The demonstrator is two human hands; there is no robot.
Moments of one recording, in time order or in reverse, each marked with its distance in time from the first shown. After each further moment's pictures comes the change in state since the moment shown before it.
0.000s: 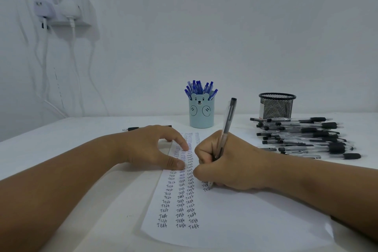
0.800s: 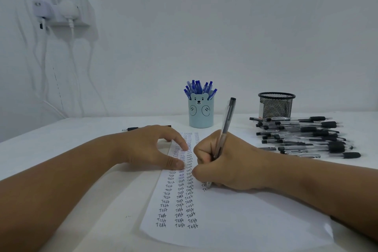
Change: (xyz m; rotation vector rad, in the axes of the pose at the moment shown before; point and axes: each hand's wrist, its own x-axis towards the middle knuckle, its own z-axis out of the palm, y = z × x) left_hand 0.000 0.001 0.000 0.012 0.011 -0.010; right_hand -0.001 -0.003 0.000 0.020 -0.002 0.009
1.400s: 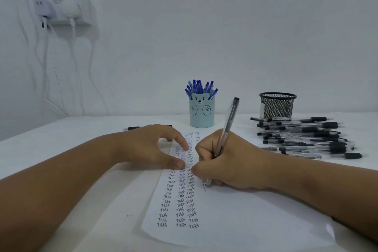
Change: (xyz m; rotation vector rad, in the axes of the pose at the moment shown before) left_hand 0.000 -0.001 0.000 -0.003 -0.004 0.013; right_hand -0.001 -0.001 0.001 0.050 0.019 0.051
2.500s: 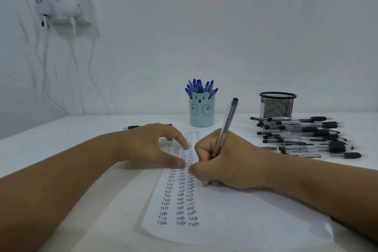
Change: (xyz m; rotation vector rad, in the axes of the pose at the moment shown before) left_hand 0.000 0.001 0.000 -0.019 0.005 -0.004; right_hand -0.002 -0.004 0.001 -0.015 -0.012 0.027
